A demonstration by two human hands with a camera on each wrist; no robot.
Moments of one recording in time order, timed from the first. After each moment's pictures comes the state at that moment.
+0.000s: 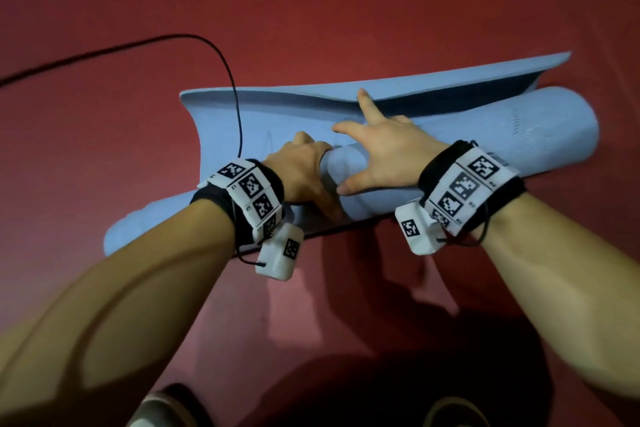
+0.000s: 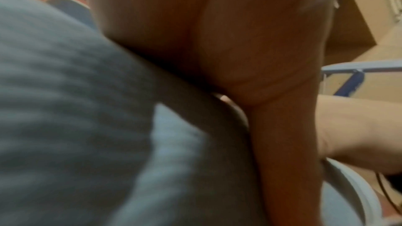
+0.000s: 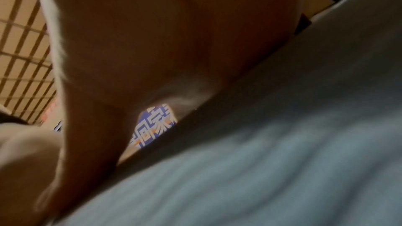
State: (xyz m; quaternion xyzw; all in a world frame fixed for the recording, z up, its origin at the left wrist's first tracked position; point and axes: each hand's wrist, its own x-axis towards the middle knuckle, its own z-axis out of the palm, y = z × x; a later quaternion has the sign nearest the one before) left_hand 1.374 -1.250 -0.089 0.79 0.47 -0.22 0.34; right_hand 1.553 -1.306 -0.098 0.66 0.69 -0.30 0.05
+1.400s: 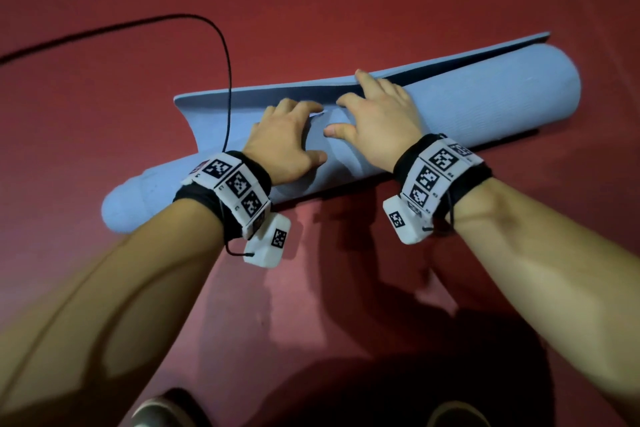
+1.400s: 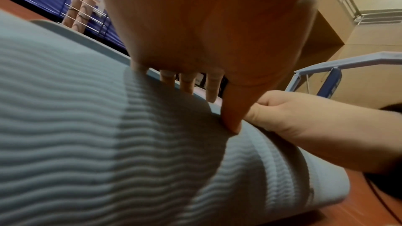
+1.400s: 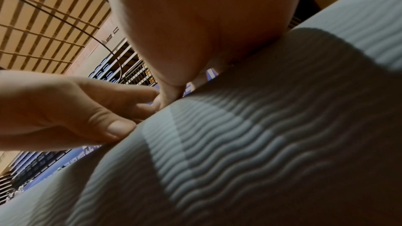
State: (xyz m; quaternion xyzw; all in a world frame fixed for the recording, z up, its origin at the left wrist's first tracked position) left_hand 1.370 -1.229 -0.087 0.84 0.48 -0.05 0.26; right_hand 1.544 -1.275 -0.116 0.73 0.66 -0.15 -0.08
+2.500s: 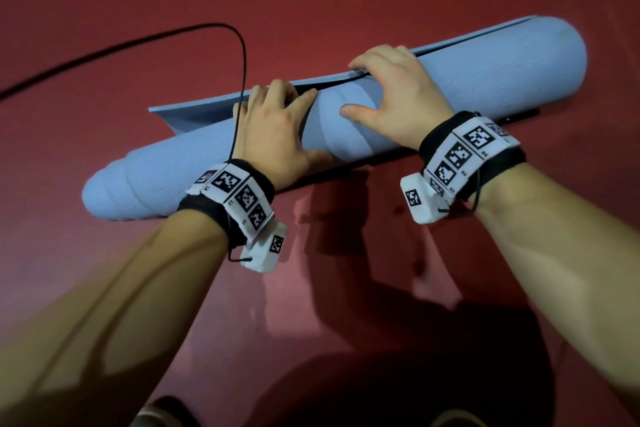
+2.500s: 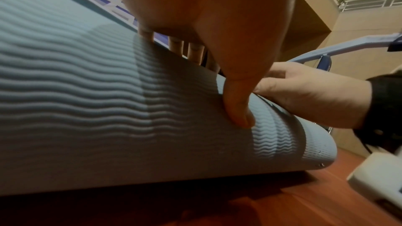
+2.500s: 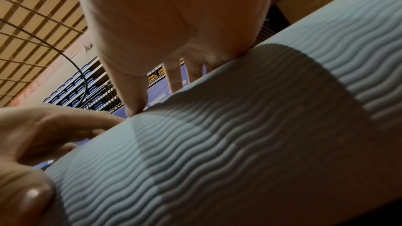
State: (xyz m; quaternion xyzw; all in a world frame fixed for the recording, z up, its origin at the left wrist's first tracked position) left_hand 1.368 -1.224 -0.116 0.89 0.46 0.05 0.06; right_hand 1.584 -1.262 -0.123 0.67 0.68 -0.16 -0.25
